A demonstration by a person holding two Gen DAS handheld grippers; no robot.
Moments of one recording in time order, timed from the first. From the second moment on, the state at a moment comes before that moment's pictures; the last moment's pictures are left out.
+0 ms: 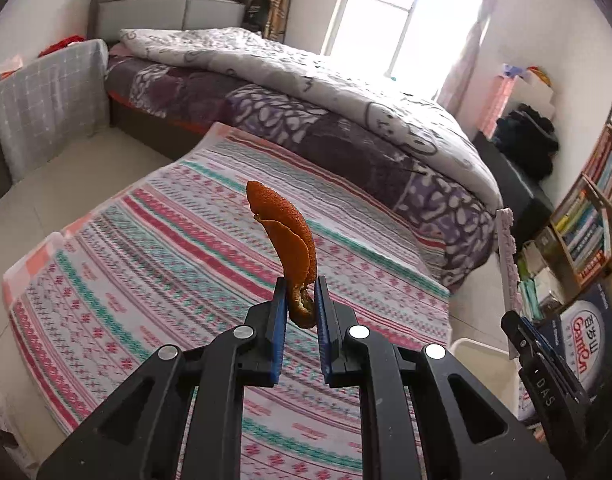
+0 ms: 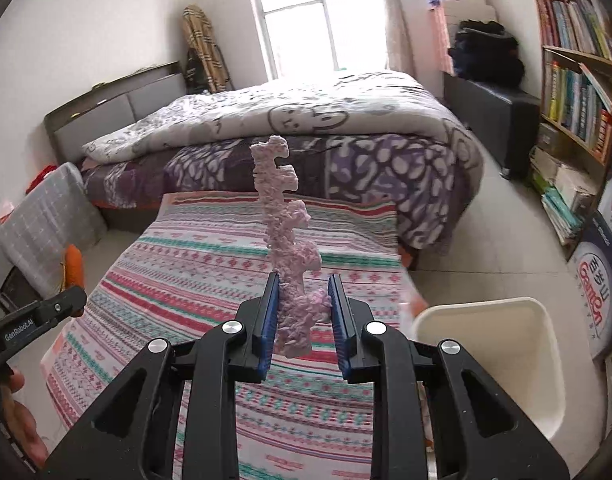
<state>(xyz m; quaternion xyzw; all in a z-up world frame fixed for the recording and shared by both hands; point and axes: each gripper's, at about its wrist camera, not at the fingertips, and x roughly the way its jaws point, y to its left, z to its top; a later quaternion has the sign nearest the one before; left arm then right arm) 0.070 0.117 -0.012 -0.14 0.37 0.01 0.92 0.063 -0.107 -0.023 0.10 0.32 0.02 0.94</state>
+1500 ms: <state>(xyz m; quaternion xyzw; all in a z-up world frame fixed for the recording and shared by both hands) 0.071 -0.120 -0.070 -0.06 0.45 -0.19 0.87 0.008 -0.340 -0.049 0.21 0.36 -0.25 0.88</state>
